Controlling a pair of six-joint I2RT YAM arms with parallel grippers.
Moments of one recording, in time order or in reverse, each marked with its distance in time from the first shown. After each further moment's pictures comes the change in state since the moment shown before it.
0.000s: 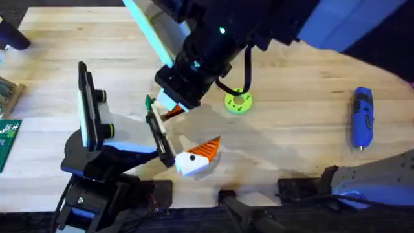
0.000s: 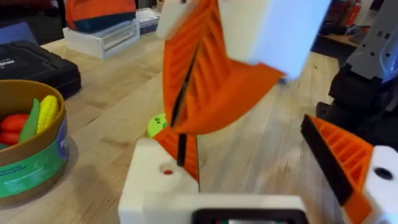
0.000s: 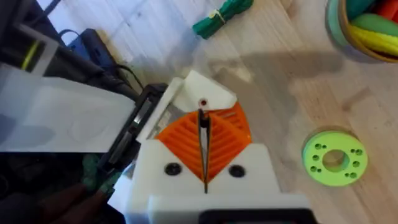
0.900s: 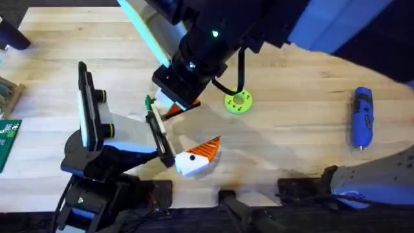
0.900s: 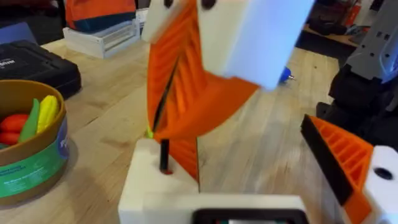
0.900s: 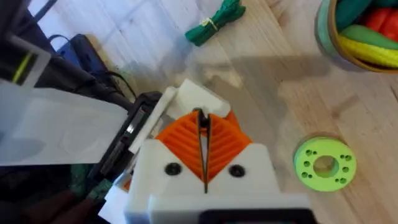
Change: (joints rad) left arm 0.000 0.000 0.000 0.000 0.000 0.000; right arm 0.006 0.016 0.001 0.026 0.035 -0.013
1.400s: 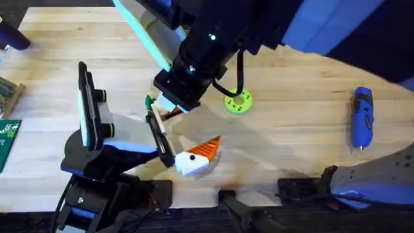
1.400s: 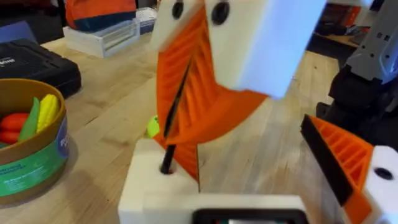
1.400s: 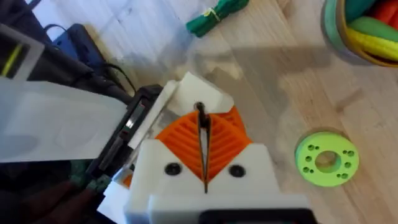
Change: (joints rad) left arm 0.000 0.000 0.000 0.000 0.000 -0.004; right arm 0.005 0.011 0.004 -0.028 -0.002 -0.011
